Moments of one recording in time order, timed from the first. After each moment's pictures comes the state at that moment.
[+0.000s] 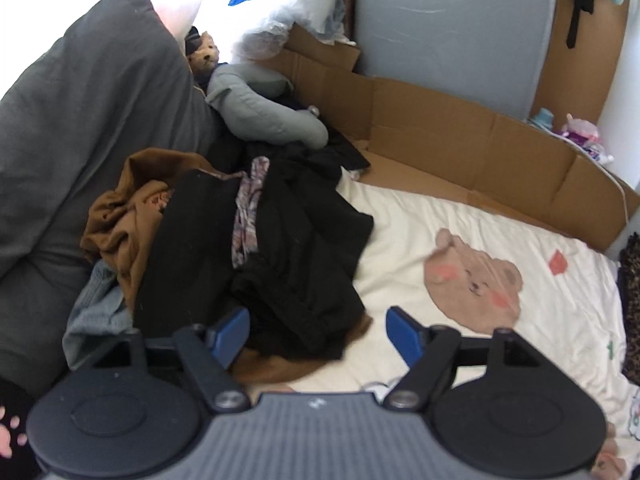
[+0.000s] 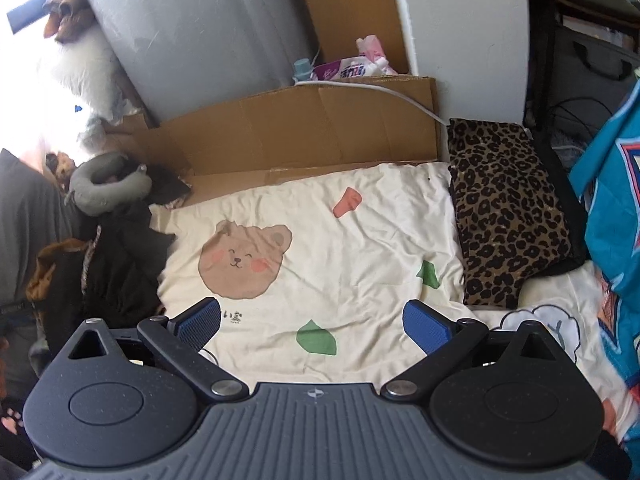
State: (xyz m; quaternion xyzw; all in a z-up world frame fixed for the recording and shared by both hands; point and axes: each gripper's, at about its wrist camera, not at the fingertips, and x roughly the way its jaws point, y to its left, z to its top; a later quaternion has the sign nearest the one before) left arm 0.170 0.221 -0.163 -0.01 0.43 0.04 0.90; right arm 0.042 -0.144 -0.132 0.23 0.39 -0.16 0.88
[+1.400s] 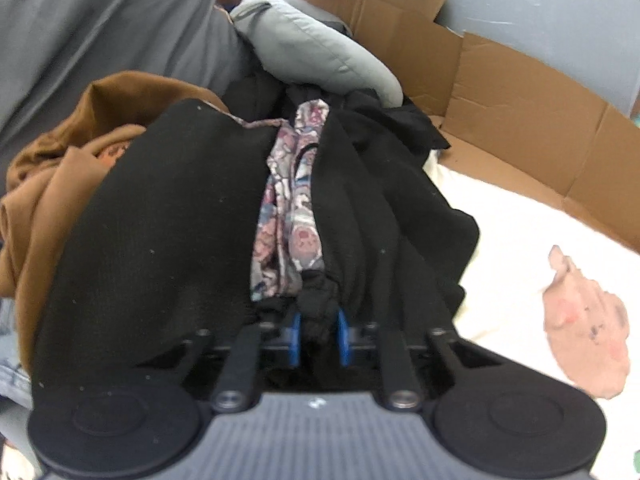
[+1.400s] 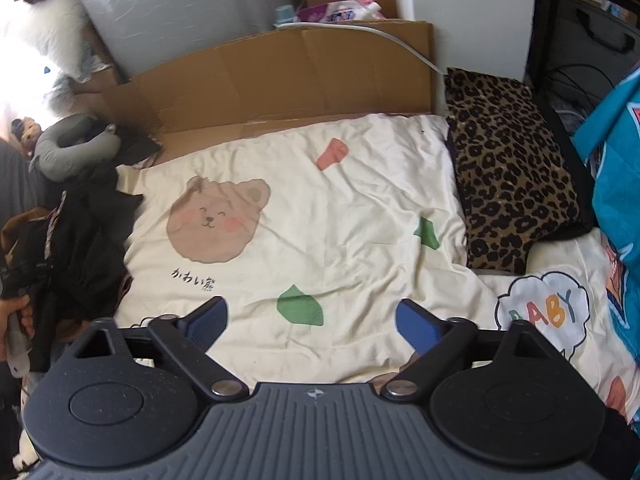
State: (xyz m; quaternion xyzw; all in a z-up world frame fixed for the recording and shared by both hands) left arm 0.290 0.288 -0.310 -0.03 0.44 0.07 0.89; right arm 0.070 -0.132 -0.185 0.23 0.44 -0.18 0.85
